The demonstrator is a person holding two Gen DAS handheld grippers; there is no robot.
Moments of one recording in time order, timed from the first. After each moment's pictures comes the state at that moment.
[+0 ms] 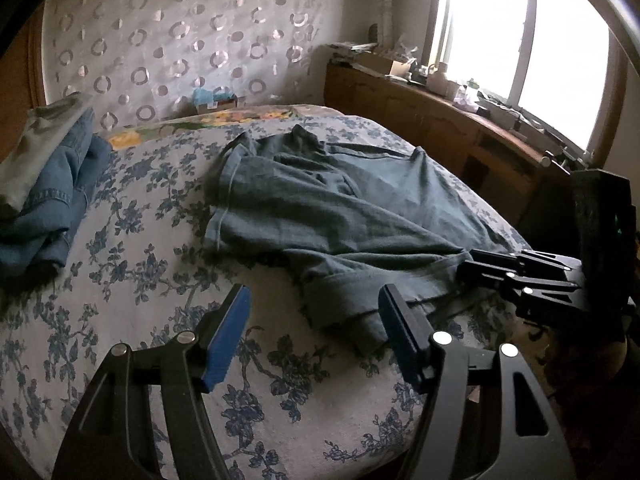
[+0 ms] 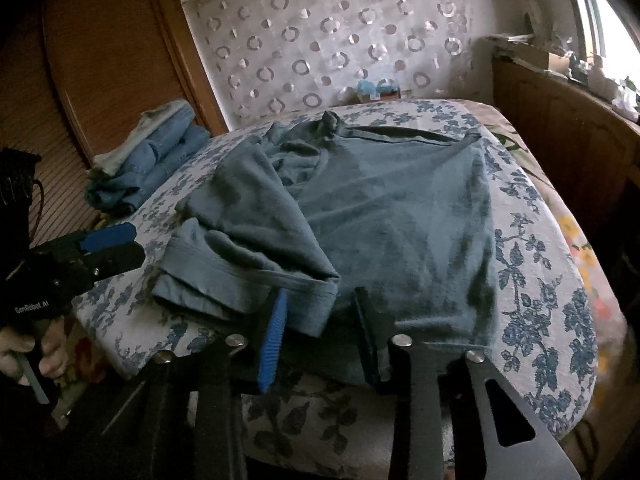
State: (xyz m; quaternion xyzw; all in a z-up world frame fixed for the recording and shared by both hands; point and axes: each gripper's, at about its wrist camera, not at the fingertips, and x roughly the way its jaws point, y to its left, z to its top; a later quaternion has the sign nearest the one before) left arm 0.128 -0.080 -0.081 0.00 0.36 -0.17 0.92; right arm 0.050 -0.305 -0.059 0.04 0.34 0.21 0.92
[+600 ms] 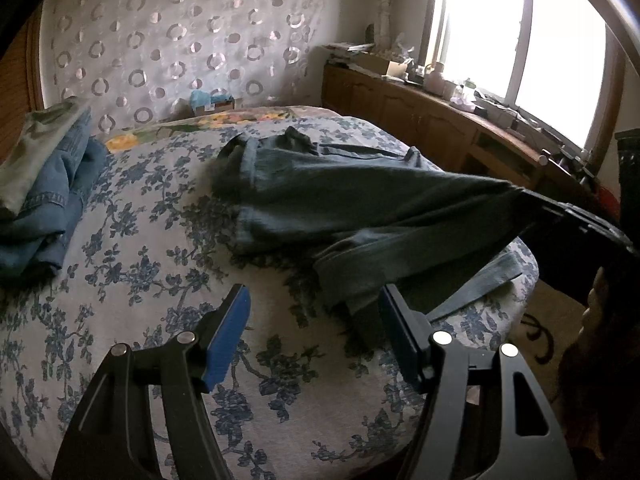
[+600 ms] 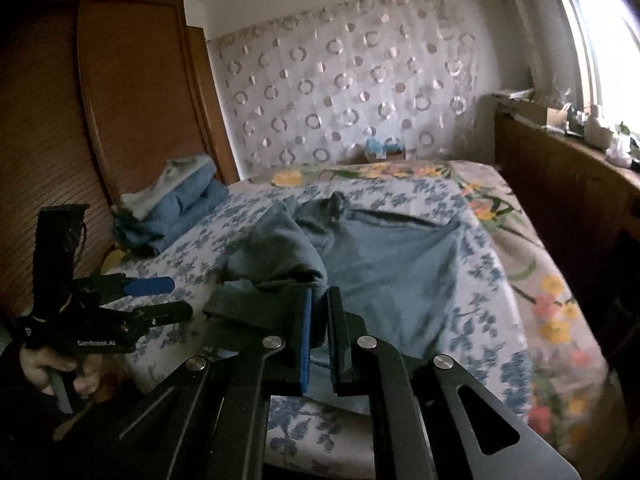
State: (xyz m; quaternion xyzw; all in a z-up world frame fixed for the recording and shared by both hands) left arm 0.126 -0.084 -0.082 0.01 0.36 -0.17 0.92; right arm 0.000 -0.328 -0.016 0.03 0.23 0.21 0.95
